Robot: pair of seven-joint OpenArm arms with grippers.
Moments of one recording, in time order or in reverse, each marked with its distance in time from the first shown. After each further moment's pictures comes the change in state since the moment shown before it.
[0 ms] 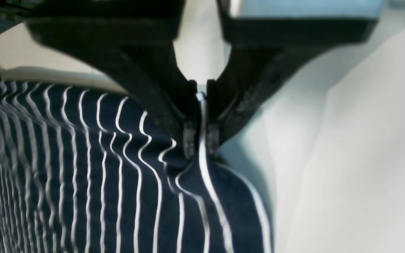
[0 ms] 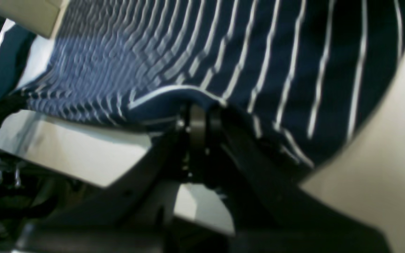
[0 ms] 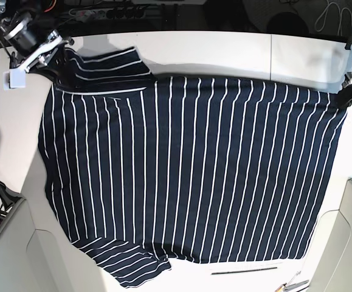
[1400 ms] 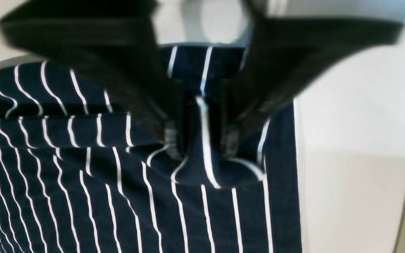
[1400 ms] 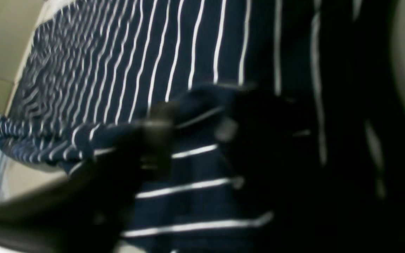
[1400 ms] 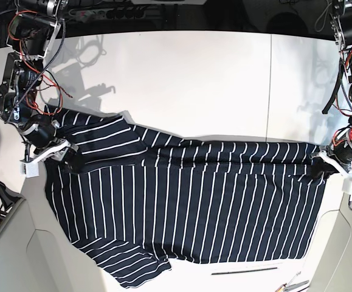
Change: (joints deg) left arm -35.8 2.7 22.0 -20.7 31.9 0.6 -20.2; right arm 43.8 -1.2 -2.2 -41.5 -15.1 0.2 -1.3
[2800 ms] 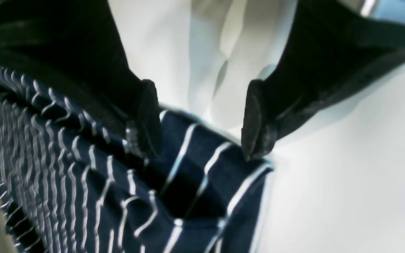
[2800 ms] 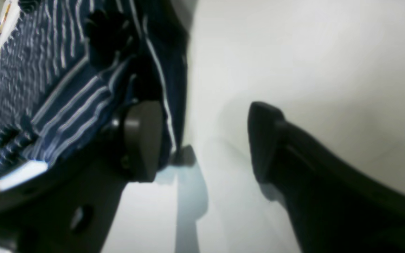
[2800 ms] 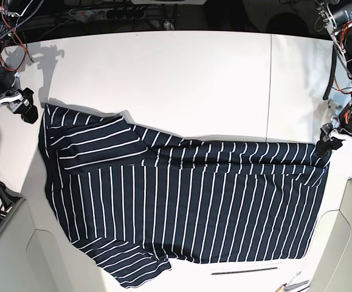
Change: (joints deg) left arm 8.2 5.6 -18.9 -0.1 -12.3 -0.4 10.2; right arm -14.7 2.7 19.6 4.6 9.2 -0.4 -5.9
